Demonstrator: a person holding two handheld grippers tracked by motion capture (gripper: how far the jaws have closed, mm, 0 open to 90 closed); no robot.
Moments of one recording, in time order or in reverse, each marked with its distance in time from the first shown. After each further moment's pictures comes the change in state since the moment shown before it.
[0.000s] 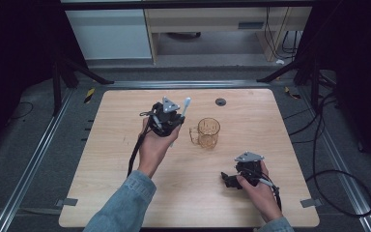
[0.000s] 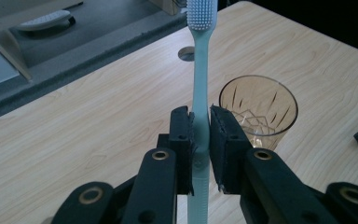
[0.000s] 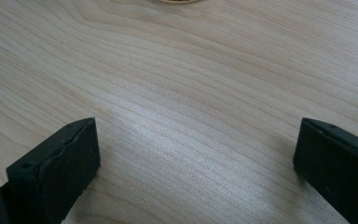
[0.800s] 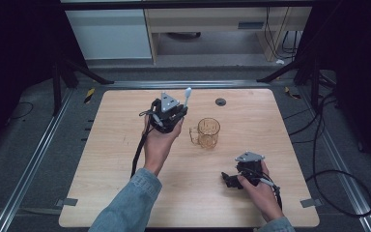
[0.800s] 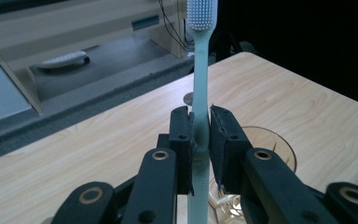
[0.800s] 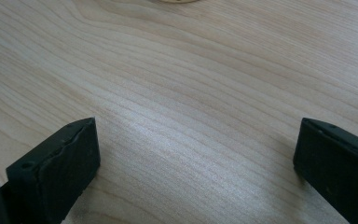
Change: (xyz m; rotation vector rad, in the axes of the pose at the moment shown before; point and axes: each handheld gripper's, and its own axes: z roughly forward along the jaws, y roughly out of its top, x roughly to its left) left arm -0.003 0.010 -0.001 -0.170 0.046 -0.021; right arm -0.002 0.000 -0.001 0.003 0.014 -0.001
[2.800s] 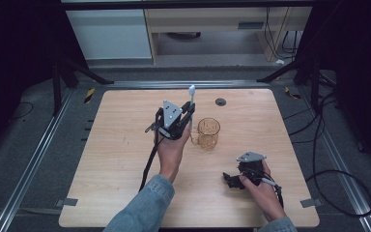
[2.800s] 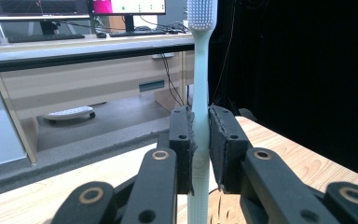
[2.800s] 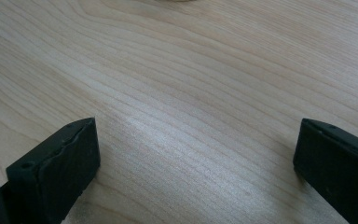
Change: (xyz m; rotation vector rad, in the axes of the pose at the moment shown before) left arm -0.025 -0.018 0.007 -0.302 0.028 -0.066; right arm -0.006 -0.002 -0.001 -0.006 0.012 -0.037
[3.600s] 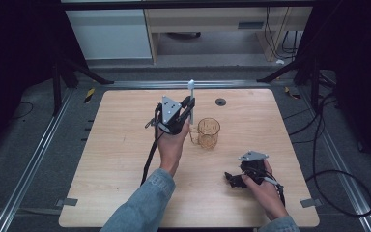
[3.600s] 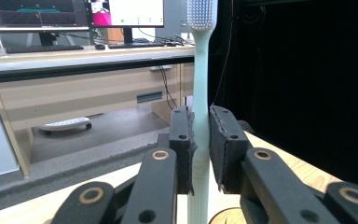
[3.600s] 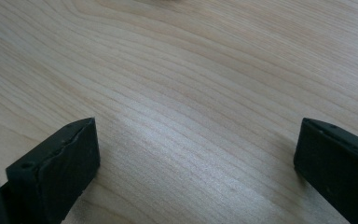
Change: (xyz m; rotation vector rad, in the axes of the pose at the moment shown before) left arm 0.008 0.004 0.011 -0.054 -0.015 -0.011; right arm -0.007 -0.001 -0.002 0.006 0.013 0.008
